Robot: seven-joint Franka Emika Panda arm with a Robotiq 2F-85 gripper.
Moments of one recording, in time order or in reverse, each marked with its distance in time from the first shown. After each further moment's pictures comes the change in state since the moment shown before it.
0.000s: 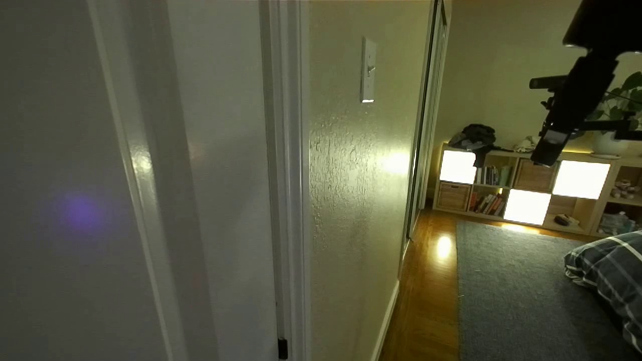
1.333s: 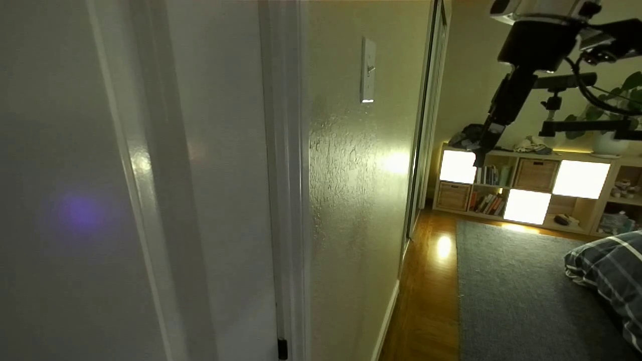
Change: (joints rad) arm 0.010 0.205 -0.255 0.124 0.000 0.149 -0.482
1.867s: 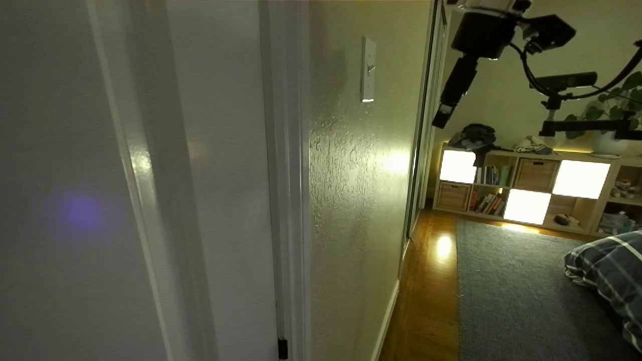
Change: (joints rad) arm -0.012 0.183 -0.016 0.233 -0.033 0.000 -0.025
